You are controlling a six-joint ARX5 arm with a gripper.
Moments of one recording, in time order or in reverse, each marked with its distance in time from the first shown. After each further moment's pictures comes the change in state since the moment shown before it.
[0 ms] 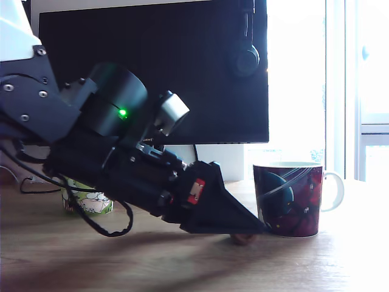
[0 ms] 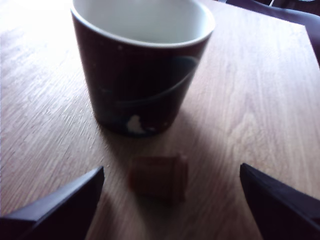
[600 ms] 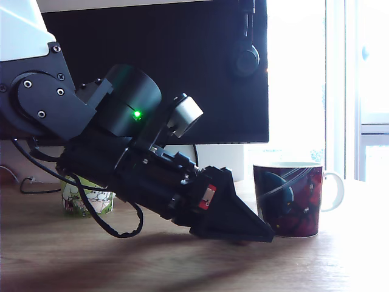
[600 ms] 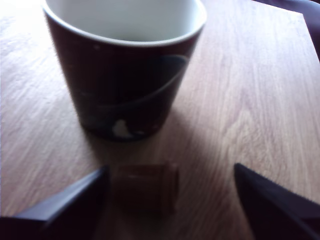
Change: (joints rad) arm -0.032 0.009 0.032 -0.066 -0.015 0.031
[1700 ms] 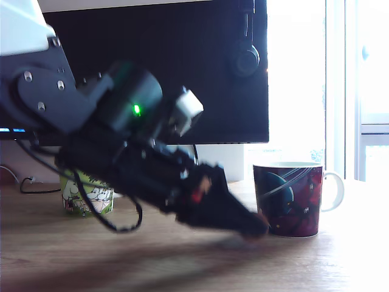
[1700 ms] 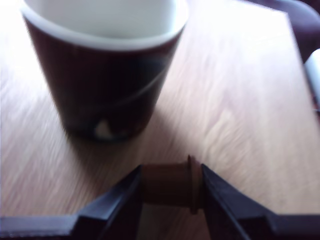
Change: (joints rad) arm 0.000 -0.066 0.001 -0.053 0.066 -0.004
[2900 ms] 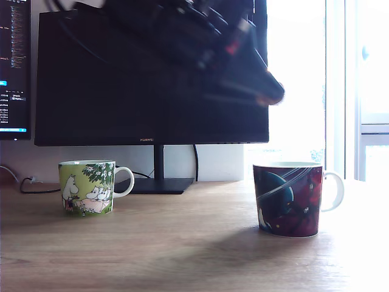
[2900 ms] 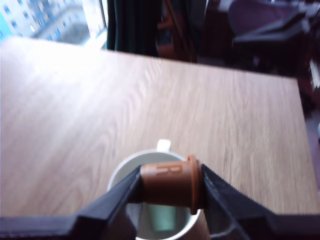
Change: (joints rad) arm -0.051 -0.134 0.439 -0.596 -0.182 0.113
